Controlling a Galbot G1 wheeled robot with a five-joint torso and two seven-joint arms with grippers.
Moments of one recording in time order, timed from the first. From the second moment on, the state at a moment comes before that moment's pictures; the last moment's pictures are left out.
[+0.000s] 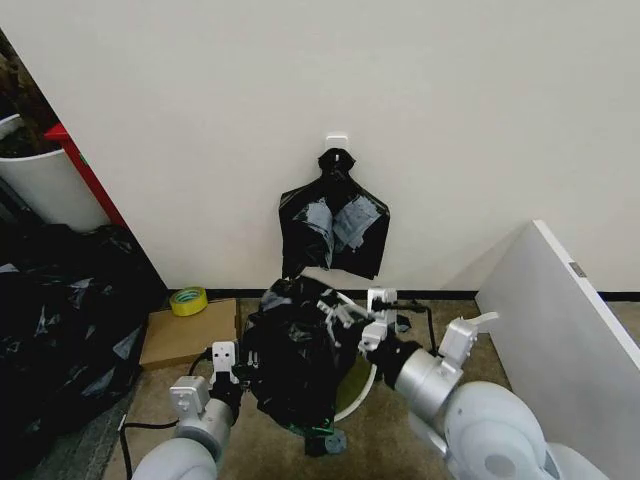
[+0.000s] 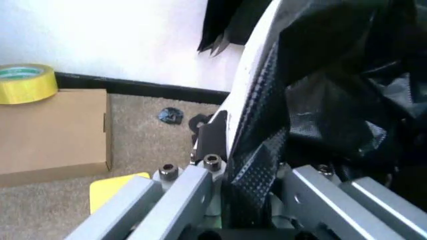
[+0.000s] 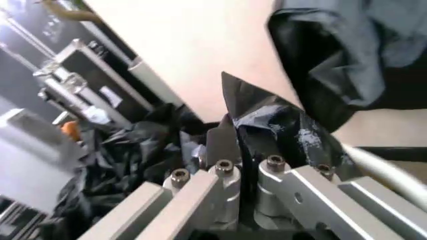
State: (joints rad) left arm 1.59 -1.09 -0.29 -2.31 -0.63 0.33 -0.40; right arm -1.09 0.91 -0.02 2.40 1.20 -0.25 0.42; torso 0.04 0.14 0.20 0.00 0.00
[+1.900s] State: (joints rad) left arm 1.51 -1.05 -0.30 -2.35 -0.79 0.52 -0.58; right arm -1.08 0.68 -0.14 2.36 -0.43 -0.13 -0.22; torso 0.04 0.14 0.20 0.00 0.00
